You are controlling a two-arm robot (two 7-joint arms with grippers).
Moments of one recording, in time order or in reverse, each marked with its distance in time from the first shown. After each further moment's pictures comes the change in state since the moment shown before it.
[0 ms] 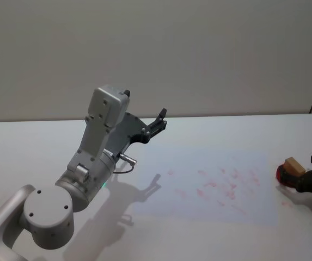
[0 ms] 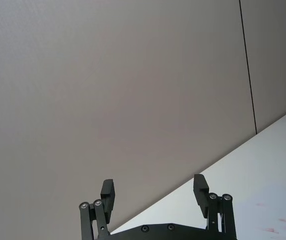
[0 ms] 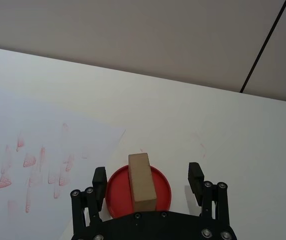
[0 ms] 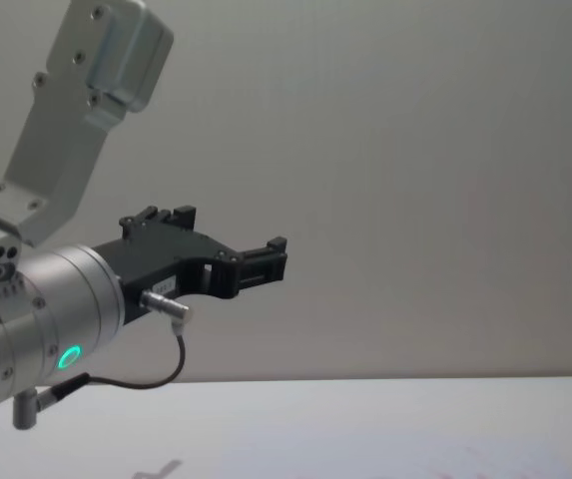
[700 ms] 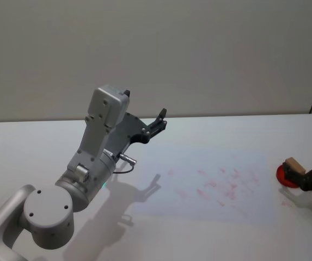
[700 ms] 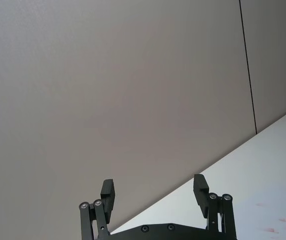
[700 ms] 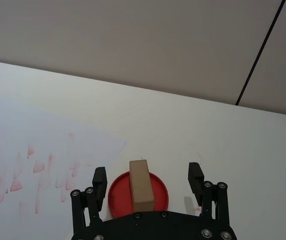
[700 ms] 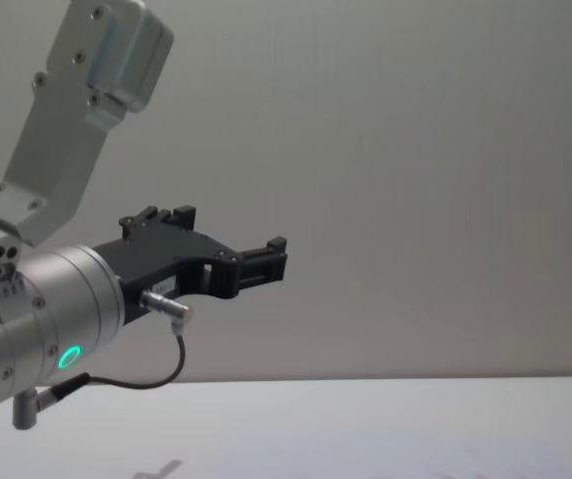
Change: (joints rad) left arm 0.000 0.000 0.000 0.000 0.000 0.000 0.000; right arm -0.040 0.024 0.015 -0.044 0.035 -0.059 0.011
